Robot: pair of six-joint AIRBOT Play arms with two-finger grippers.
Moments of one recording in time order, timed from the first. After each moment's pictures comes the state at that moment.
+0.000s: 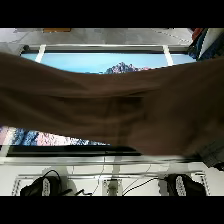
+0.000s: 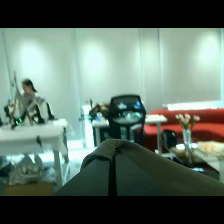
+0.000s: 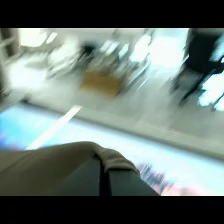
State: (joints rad) left arm 0.43 -0.30 1.14 0.55 -0.58 -0.78; right arm -0.45 -0.49 1.47 -0.61 1.15 1.06
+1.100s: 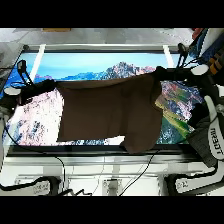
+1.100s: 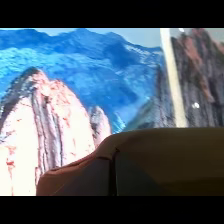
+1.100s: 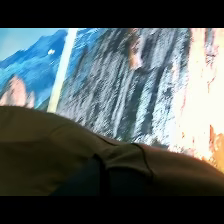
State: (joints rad) left arm 0.20 -1.42 1.13 0.55 -0.57 -0.82; right arm -0.09 -1.61 1.54 -0.74 0.88 1.15
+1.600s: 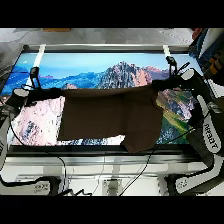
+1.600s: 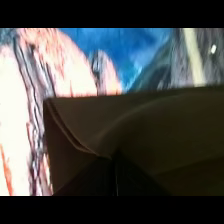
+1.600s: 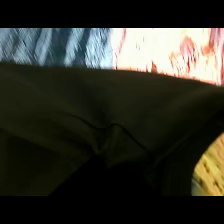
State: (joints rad) left arm 0.18 -1.48 1.13 0.79 -0.72 -0.86; right arm -0.08 -1.68 1.54 -1.08 1.03 1.18
